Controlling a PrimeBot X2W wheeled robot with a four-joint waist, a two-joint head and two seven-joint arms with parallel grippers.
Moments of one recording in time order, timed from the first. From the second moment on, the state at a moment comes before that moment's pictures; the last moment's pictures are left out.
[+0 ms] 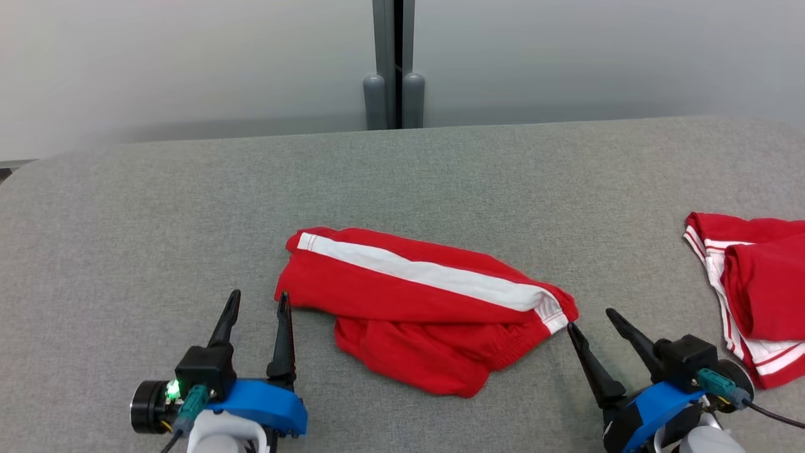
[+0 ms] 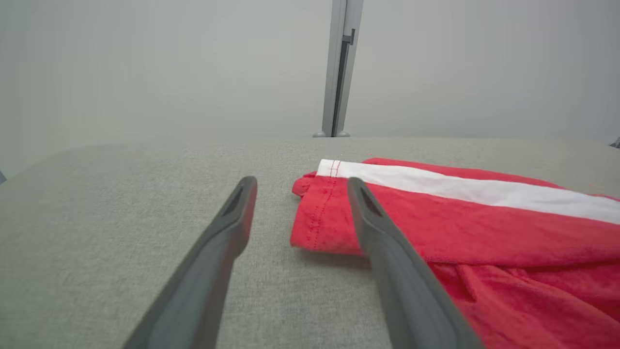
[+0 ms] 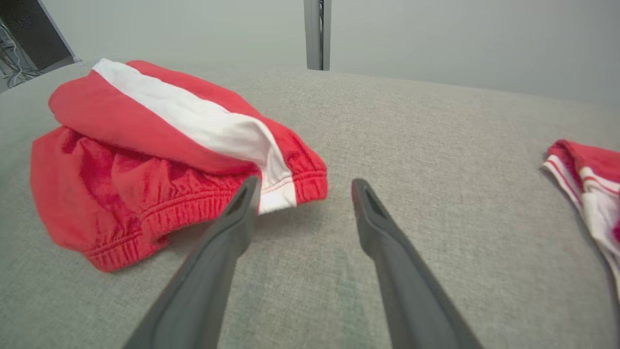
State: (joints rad) left arm -0.11 0.05 -0.16 0.36 -0.14 -0.01 -0.26; right arm -0.21 -0.30 0.37 0.47 0.35 0.13 -0.26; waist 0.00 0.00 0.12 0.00
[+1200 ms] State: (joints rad) left arm -0.43 0.05 -0.30 0.99 -0.43 -0.12 -0.26; right arm -0.20 -0.15 0.20 0.38 0.21 0.13 -0.26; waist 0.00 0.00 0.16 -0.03
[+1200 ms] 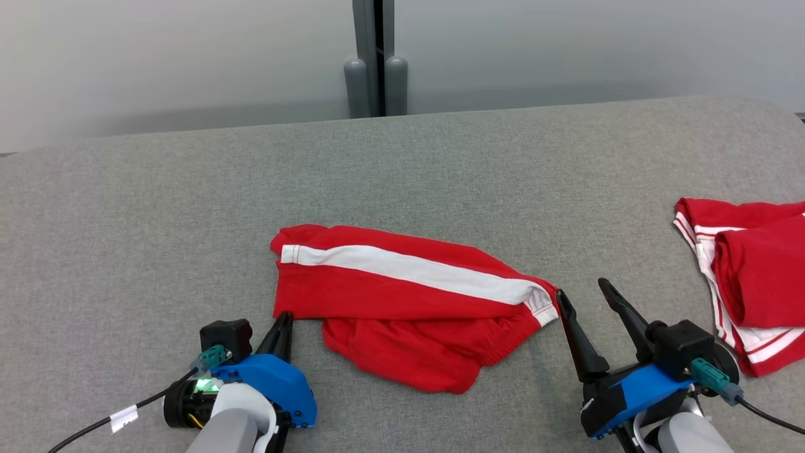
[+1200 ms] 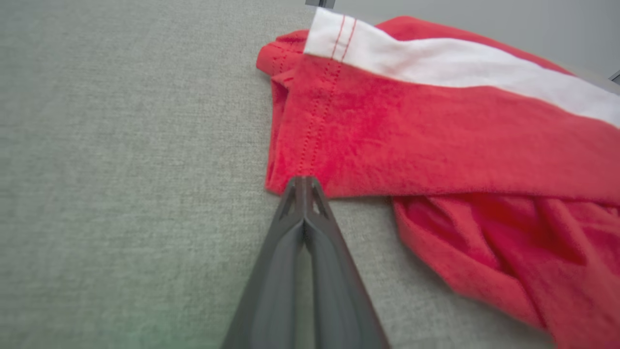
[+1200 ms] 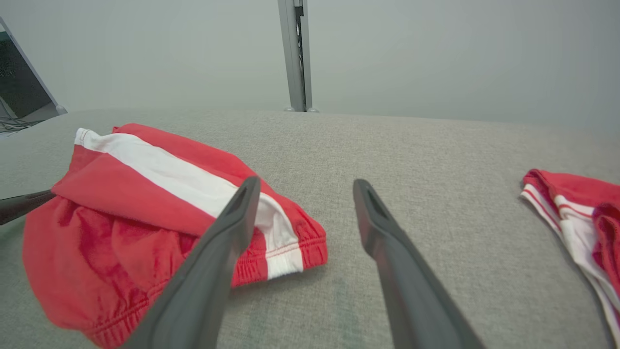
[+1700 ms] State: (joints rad) left arm -0.31 0.08 -0.25 0.66 -0.27 0.04 -0.26; right arm -0.15 -0.12 0.10 0.34 0.17 0.13 -0.26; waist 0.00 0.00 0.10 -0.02
